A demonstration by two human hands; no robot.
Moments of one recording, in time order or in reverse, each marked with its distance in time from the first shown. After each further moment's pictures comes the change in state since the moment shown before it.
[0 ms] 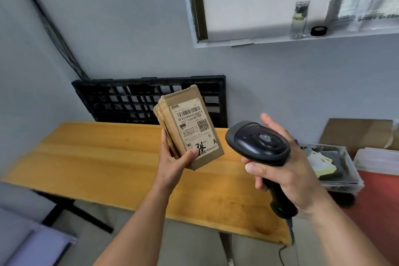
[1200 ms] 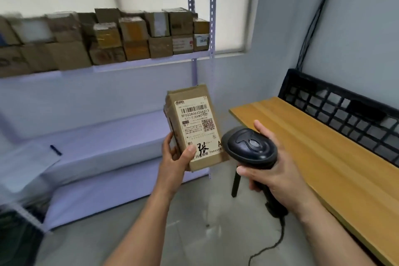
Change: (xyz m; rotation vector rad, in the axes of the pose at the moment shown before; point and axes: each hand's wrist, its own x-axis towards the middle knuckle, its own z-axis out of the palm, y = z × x) left_hand -0.328 -0.016 -0.516 -0.112 0.998 -0.029; right_hand -0.091 -0.003 0.570 -0.001 -0.932 -0.090
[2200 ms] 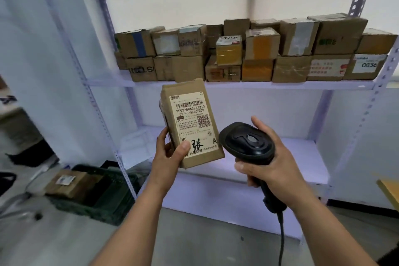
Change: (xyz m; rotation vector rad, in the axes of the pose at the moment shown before) left_hand 0.132 0.046 -0.192 0.151 0.597 0.113; right_hand 0.271 0.014 0.193 0.142 -0.547 -0.163
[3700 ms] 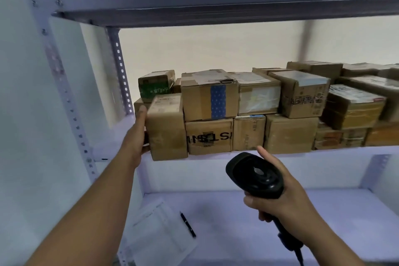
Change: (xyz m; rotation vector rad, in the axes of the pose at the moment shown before) left_hand 0.480 0.030 -0.260 -0.084 -0.120 -0.111; right_hand 0.295 0.026 0.270 -0.086 0.200 0.091
